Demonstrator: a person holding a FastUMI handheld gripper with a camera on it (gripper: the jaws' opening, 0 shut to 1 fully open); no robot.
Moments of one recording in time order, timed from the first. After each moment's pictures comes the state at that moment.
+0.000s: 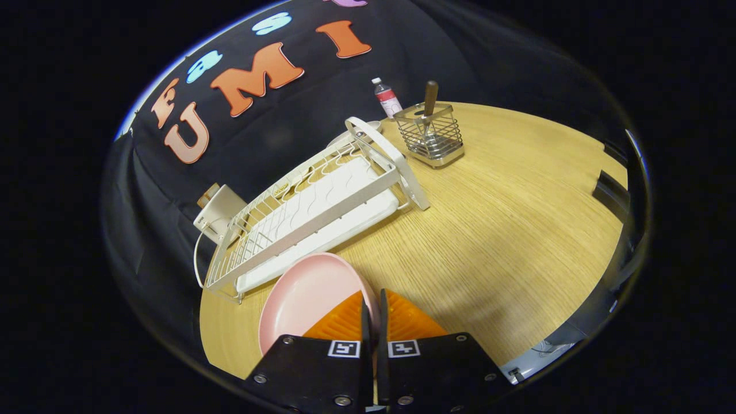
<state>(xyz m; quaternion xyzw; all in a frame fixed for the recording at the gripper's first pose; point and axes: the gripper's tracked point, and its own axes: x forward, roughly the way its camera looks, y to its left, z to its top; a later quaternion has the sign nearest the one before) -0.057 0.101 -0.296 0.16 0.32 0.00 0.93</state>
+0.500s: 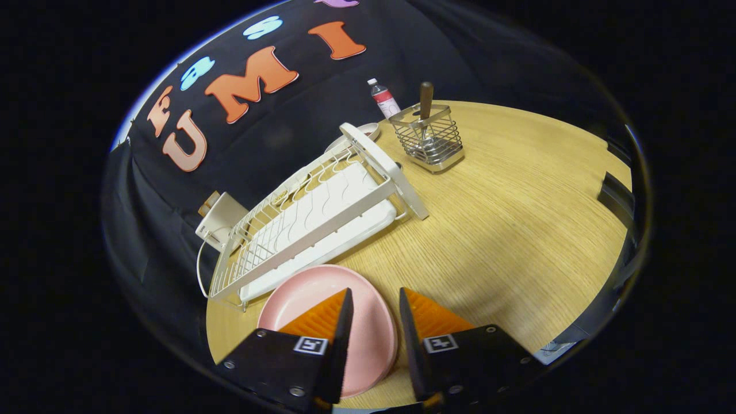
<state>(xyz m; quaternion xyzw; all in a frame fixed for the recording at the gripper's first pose) -0.041 0.088 -0.277 0.17 0.31 0.00 0.94</state>
